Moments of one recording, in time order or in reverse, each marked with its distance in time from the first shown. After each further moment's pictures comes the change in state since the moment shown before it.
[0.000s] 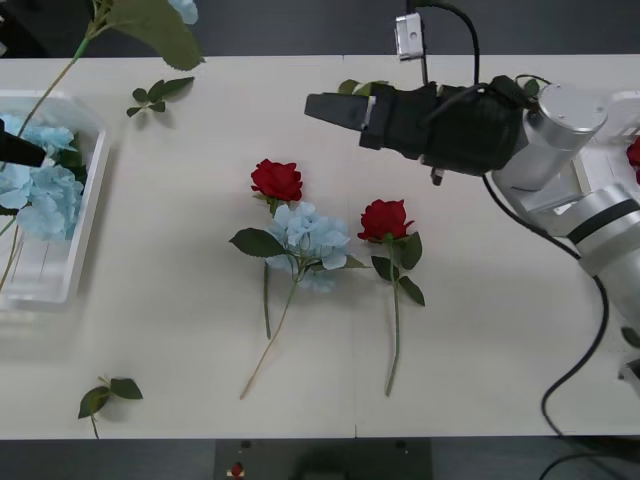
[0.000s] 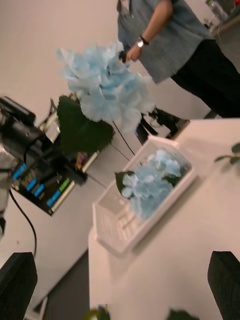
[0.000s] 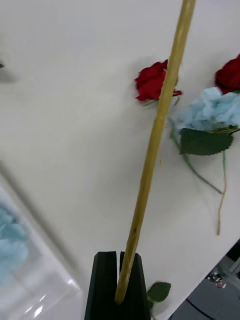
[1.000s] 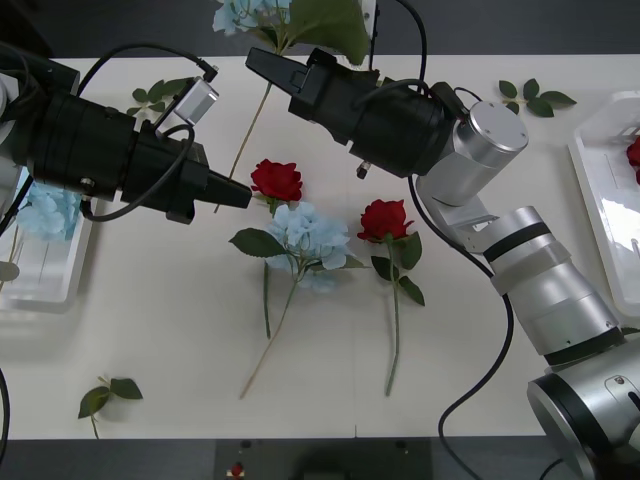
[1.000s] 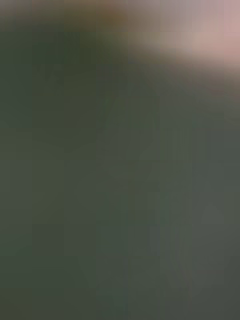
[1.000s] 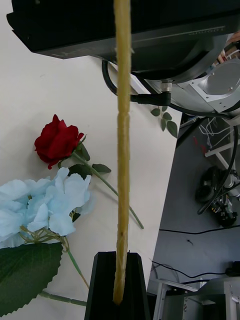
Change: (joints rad) right arm 0.027 0.350 -0.147 0.000 0.086 -0.157 -0.041; left arm -0.005 -0.272 -0.384 0.000 0.352 -0.280 -0.032
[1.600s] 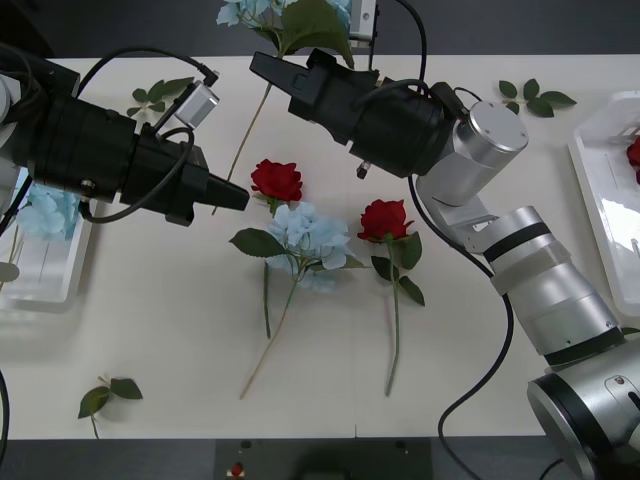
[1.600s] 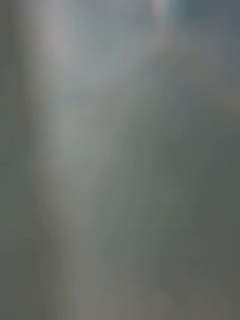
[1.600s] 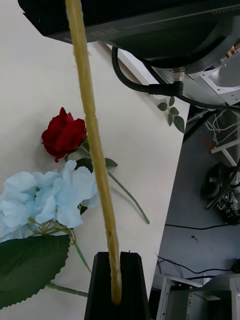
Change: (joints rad) right arm 0.000 0.000 0.000 0.000 0.002 -0.003 -0.001; left arm 0.002 0.000 0.000 -0.001 -0.033 0.004 0.000
